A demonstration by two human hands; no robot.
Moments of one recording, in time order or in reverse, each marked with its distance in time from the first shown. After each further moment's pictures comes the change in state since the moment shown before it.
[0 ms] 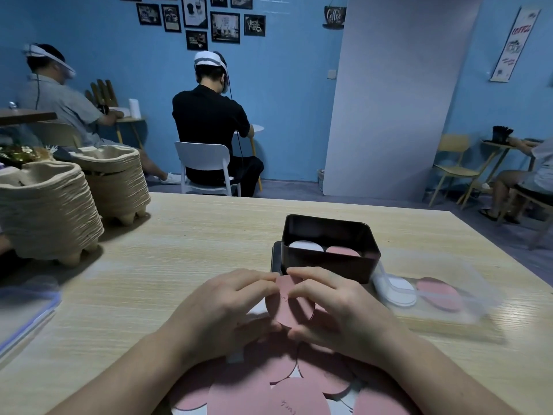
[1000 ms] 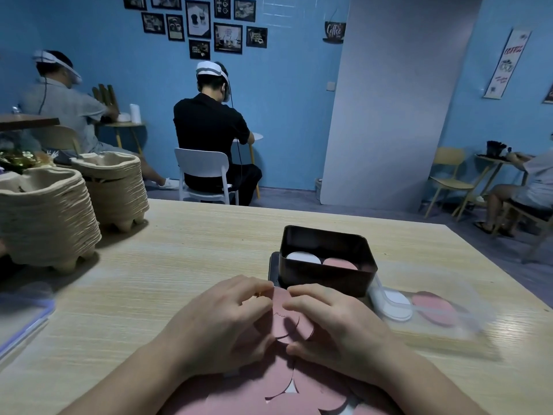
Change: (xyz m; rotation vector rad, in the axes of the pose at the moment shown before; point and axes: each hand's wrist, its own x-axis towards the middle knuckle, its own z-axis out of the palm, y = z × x) left_hand 0.004 0.007 -0.006 0.164 -0.097 -0.008; right_hand -0.003 -0.003 -0.001 -0.069 -0.067 0.081
